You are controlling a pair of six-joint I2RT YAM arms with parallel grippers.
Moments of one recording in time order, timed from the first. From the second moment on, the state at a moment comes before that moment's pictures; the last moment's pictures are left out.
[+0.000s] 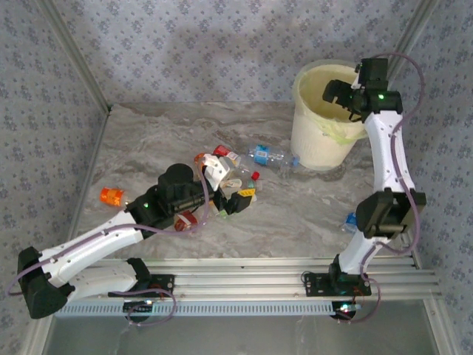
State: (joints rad) left arm -0.96 1.03 0.91 -0.06 0.11 -0.02; right arm -0.04 1.71 1.94 -0.88 -0.01 0.29
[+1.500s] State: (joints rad) left arm -0.91 1.70 1.31 -0.98 -0.13 -0.05; right arm 0.28 0.86 0.92 -0.71 -0.45 0.48
